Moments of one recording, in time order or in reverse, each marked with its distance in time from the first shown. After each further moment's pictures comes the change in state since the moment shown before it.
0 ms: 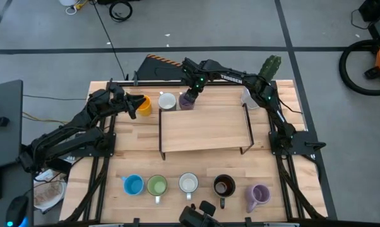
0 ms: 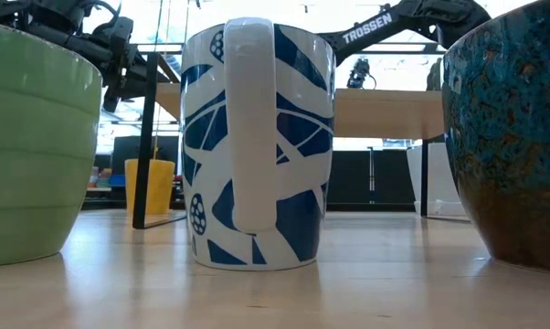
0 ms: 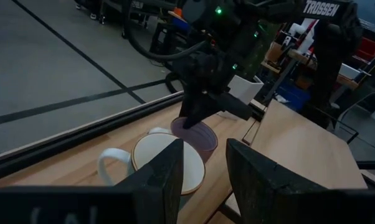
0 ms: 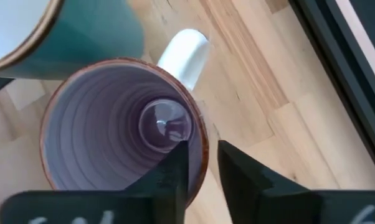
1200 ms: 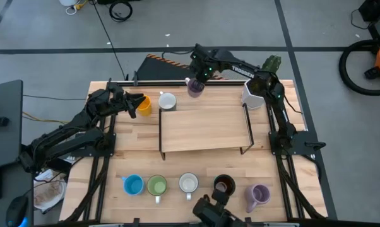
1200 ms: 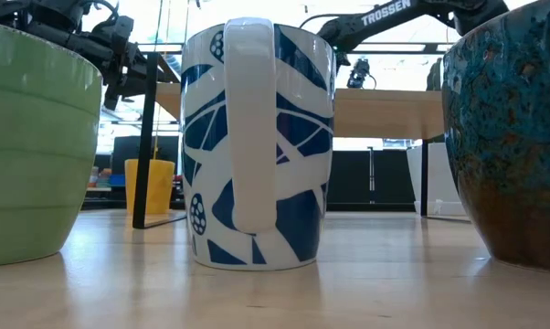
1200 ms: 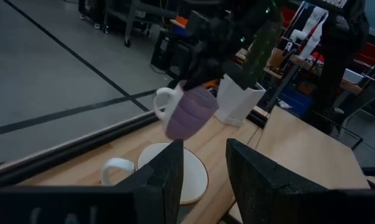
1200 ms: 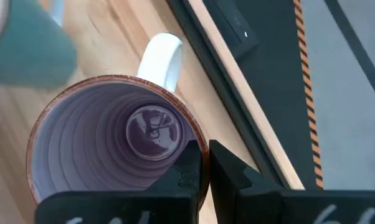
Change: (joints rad) left arm 0.000 0.000 0.000 0.027 -0.023 0.011; right arm -0.081 -0.133 0.002 -0.046 0.156 -0.118
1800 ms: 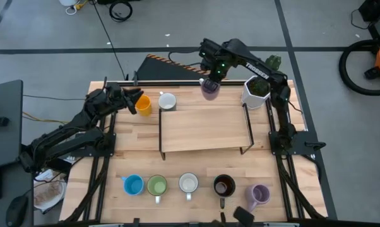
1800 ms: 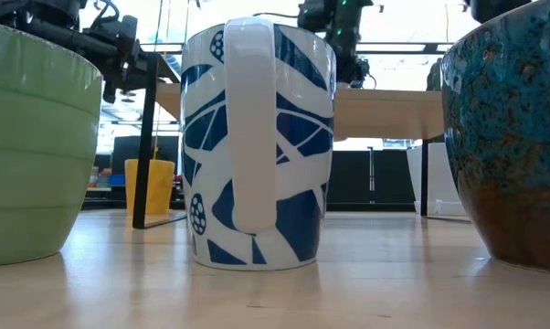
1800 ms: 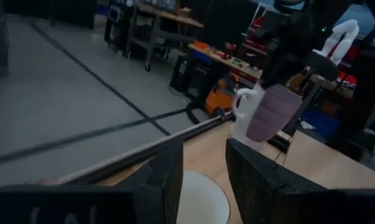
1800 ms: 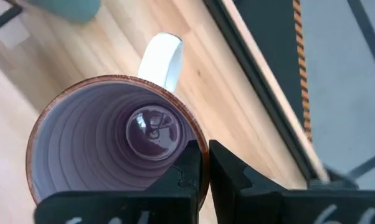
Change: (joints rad) left arm 0.000 0.000 0.000 0.087 -0.106 0.046; right arm 0.069 -0.114 0.229 -0.489 0.079 0.147
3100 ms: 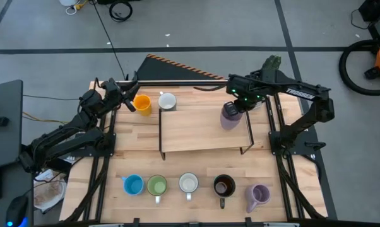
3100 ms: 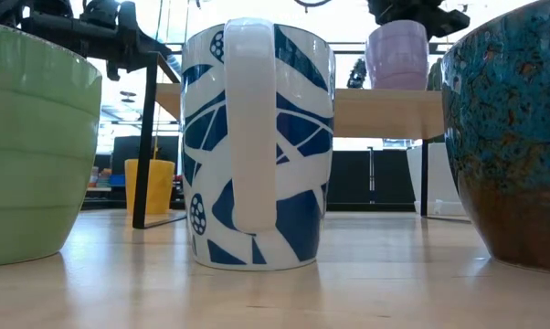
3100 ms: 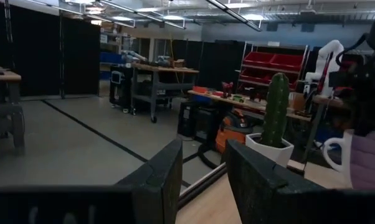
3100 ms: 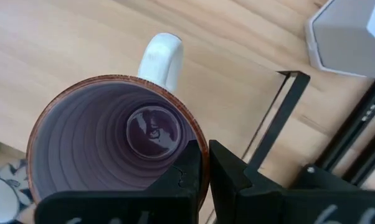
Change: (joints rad) left arm 0.000 0.000 0.000 0.195 -0.033 0.155; right arm 0.322 -0.559 -0.643 0.008 -0.014 0.857
